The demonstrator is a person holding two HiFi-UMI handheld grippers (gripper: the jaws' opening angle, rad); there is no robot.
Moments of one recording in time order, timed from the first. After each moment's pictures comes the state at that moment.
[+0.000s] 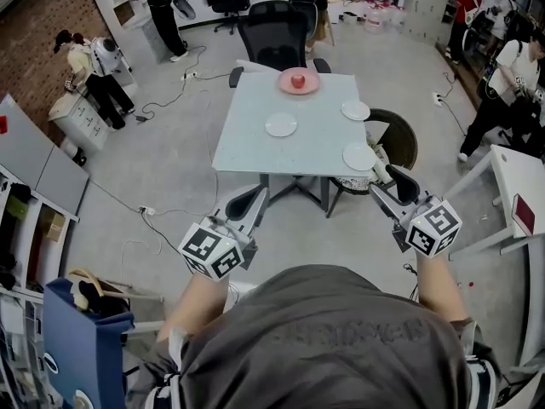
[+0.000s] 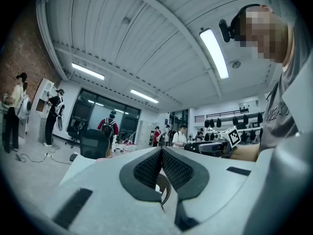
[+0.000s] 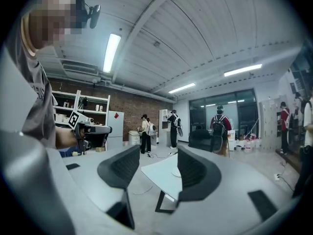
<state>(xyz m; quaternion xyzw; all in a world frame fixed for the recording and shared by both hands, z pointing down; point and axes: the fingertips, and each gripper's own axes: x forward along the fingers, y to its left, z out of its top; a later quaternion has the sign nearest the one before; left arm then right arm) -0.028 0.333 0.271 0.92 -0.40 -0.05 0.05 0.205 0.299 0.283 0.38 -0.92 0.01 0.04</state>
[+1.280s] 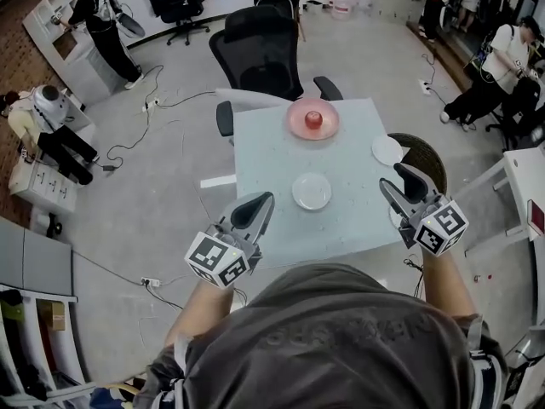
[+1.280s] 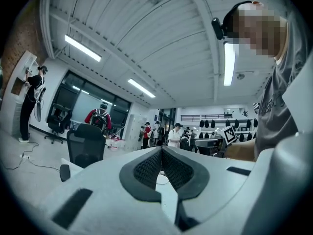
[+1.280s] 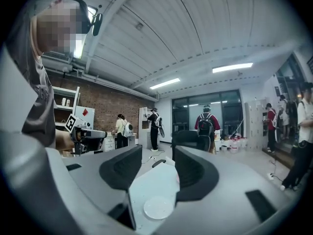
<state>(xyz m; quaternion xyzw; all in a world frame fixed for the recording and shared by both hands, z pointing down) -0.205 -0.085 0.304 0.96 -0.28 -0.04 0.07 0.044 -0.077 0.297 0.48 -0.88 0.02 0.04</state>
